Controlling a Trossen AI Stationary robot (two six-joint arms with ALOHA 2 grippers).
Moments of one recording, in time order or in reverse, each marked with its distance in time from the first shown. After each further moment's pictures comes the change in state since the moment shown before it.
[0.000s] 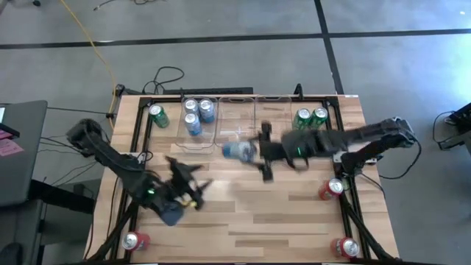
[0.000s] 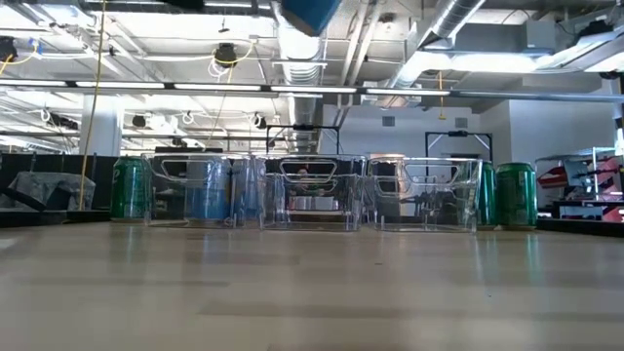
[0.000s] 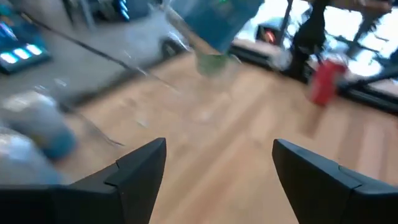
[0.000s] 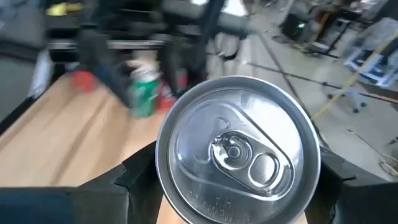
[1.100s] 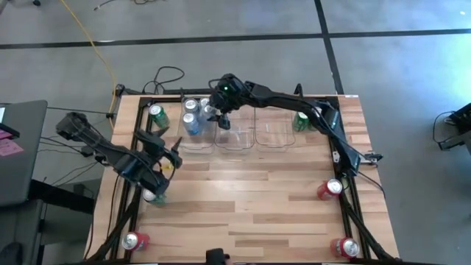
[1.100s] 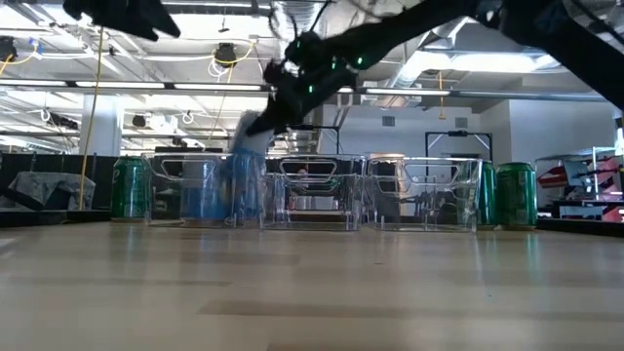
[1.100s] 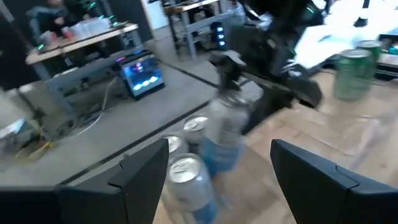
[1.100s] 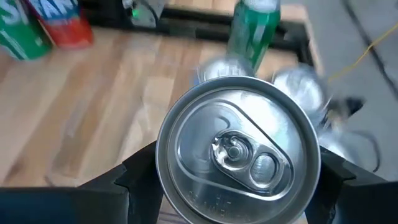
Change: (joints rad) left arm 0.150 -0.250 -0.114 -0.721 -0.204 -0.389; right arm -0.548 0.840 0.696 -0.199 -0.595 -0.168
